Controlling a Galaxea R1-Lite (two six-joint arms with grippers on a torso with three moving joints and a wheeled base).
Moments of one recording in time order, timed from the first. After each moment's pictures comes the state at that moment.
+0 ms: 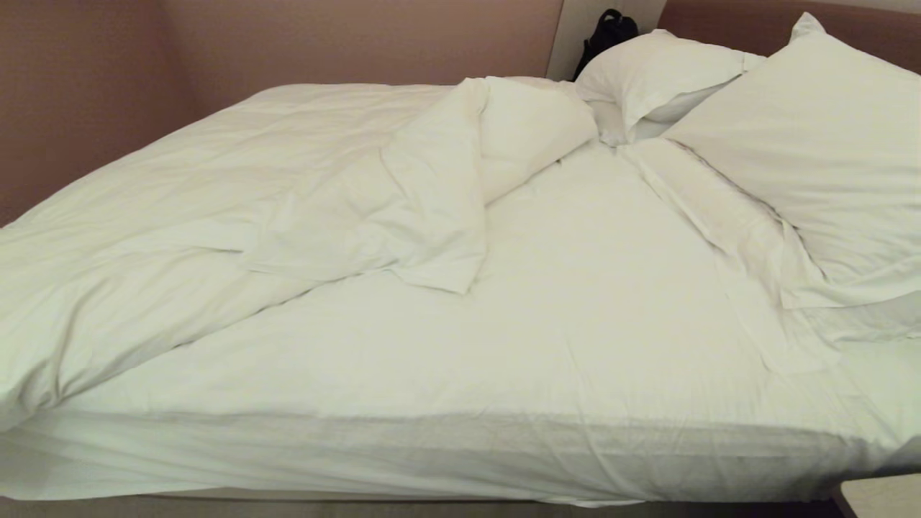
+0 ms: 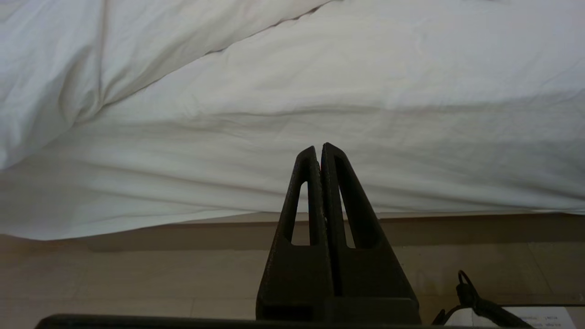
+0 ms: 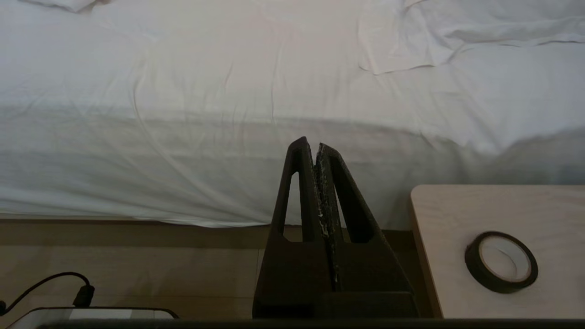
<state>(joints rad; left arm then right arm) 0.00 0.00 0.00 0.00 -0.02 0.05 0.00 0.00 0.00 0.01 0.01 -0.01</state>
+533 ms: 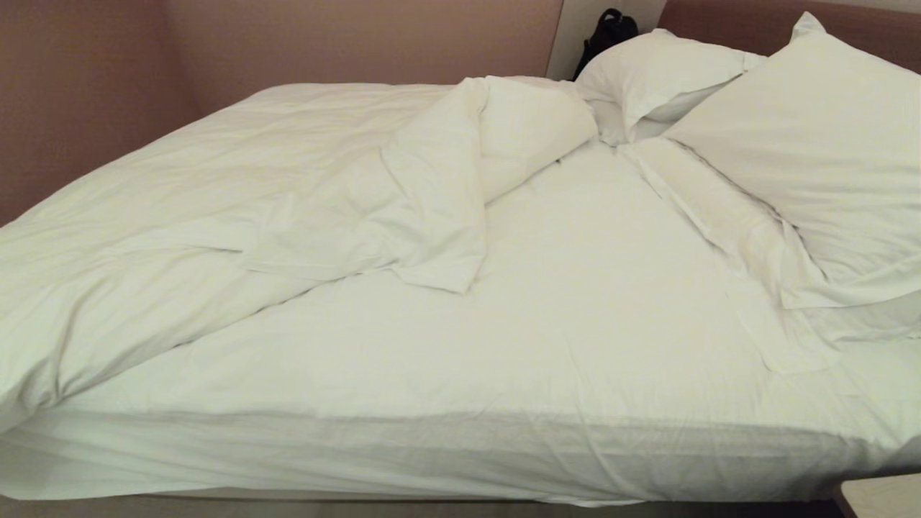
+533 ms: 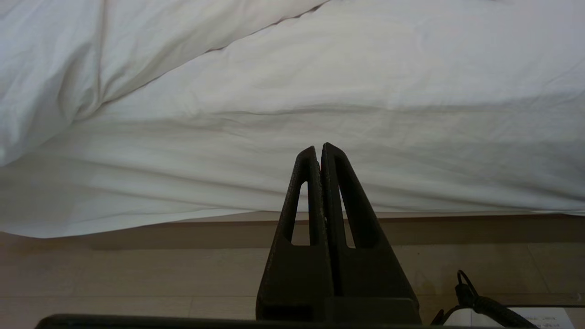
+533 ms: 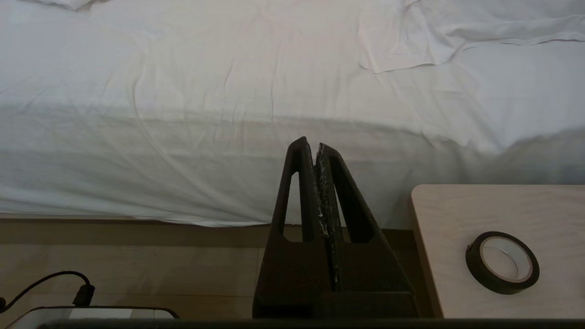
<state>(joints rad) 0.00 0.00 0.00 0.01 -0.02 0.04 0.00 0.00 0.00 0.00 0.01 -0.01</state>
